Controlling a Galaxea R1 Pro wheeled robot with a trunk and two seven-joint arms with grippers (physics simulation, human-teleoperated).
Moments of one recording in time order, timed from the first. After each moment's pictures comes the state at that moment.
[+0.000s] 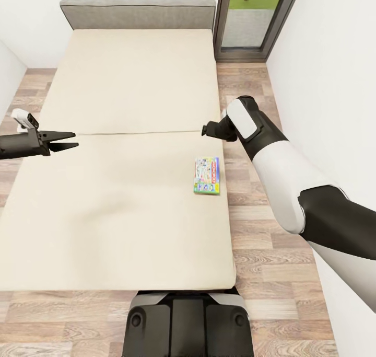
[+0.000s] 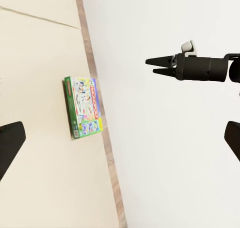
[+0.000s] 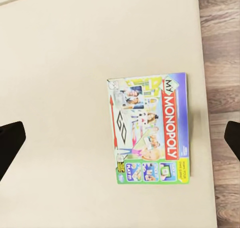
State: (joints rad) left arm -1.30 0.55 0.19 -0.85 -0.02 1.04 -1.57; right arm -1.64 0.17 0.13 -0.52 -0.66 0.90 -0.49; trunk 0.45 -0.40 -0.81
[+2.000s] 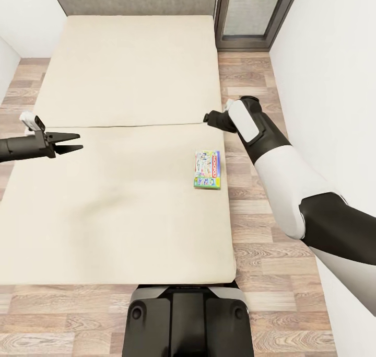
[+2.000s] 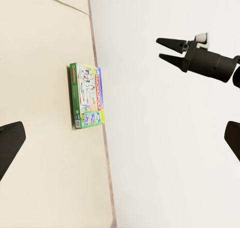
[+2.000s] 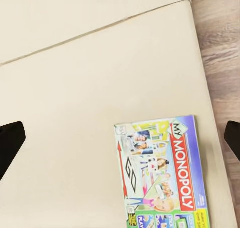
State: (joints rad) left arm -1.32 0.52 0.20 -0.79 -0.04 1.04 -1.56; right arm -1.60 0.16 0.16 -0.61 -0.65 0.72 -0.44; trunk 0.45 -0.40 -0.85
